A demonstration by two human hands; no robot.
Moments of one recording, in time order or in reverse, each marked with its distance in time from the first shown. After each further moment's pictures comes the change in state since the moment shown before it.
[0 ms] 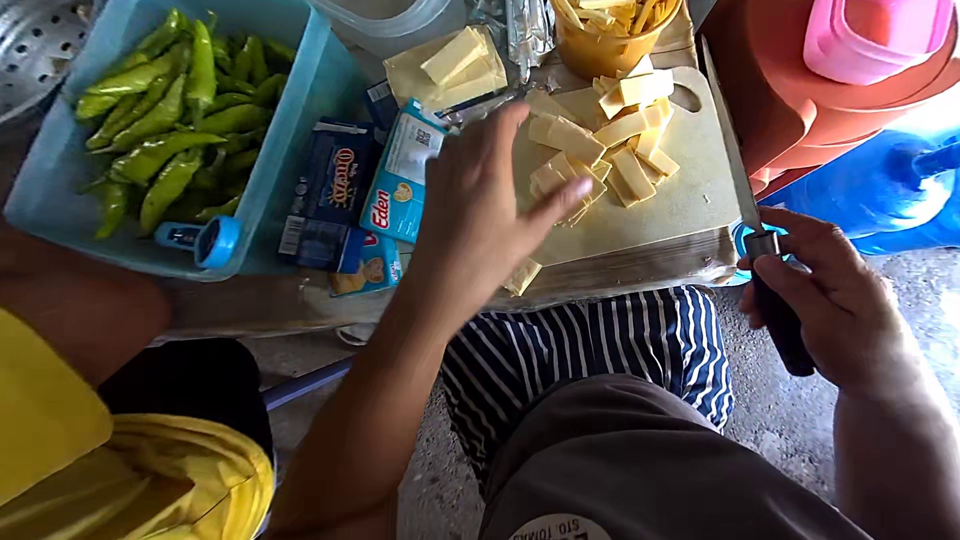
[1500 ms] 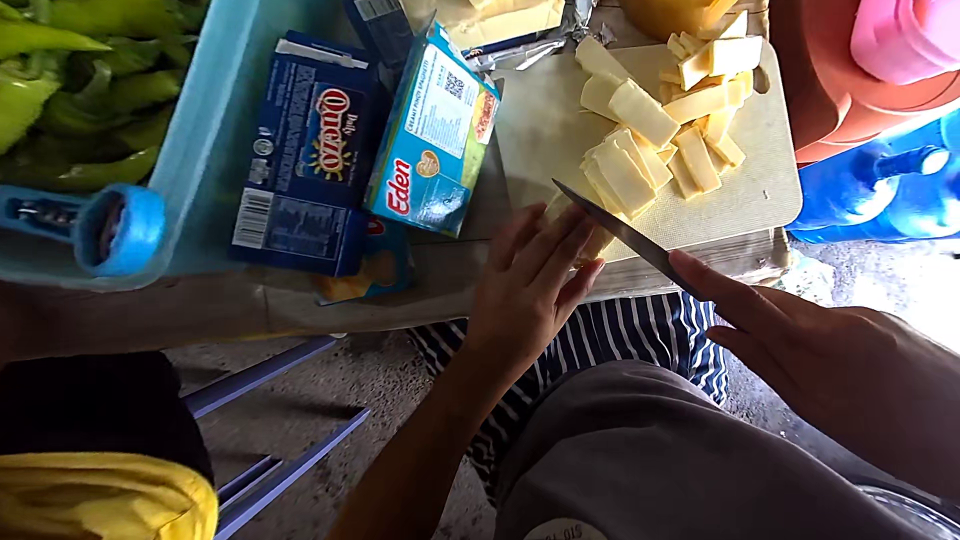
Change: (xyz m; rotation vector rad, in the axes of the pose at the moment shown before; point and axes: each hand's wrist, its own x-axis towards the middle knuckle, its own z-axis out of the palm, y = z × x) left_hand -0.068 -0.056 0.077 -0.167 0.377 0.333; right_hand 0.010 -0.087 0.057 -0.942 -0.453 -0.343
